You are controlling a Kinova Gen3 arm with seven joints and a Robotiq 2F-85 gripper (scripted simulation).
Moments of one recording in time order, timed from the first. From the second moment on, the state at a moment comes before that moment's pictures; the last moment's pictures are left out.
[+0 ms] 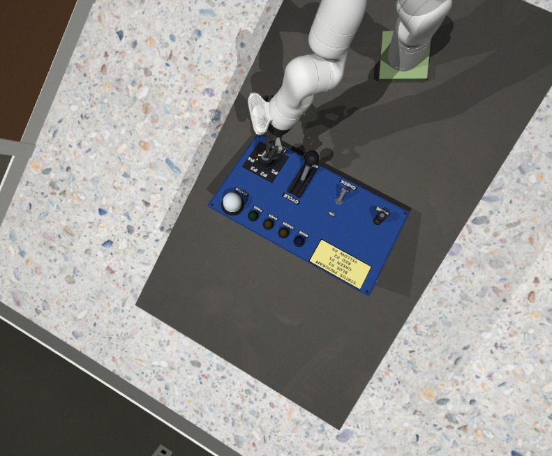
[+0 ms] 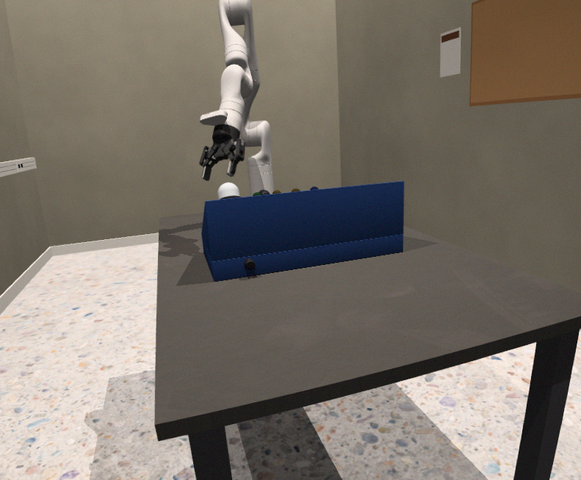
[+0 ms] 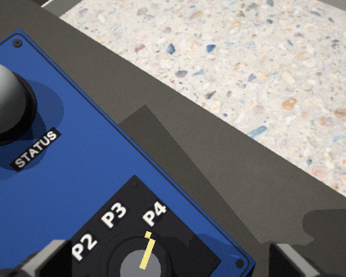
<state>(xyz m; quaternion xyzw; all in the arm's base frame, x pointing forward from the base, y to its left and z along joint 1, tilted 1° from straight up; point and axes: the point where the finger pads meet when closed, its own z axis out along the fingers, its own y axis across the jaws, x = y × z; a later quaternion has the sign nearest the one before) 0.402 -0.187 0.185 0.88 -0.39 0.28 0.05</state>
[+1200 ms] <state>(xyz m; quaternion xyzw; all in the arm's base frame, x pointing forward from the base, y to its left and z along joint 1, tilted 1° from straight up) 0.394 -0.187 0.200 0.88 -0.39 0.29 0.05</state>
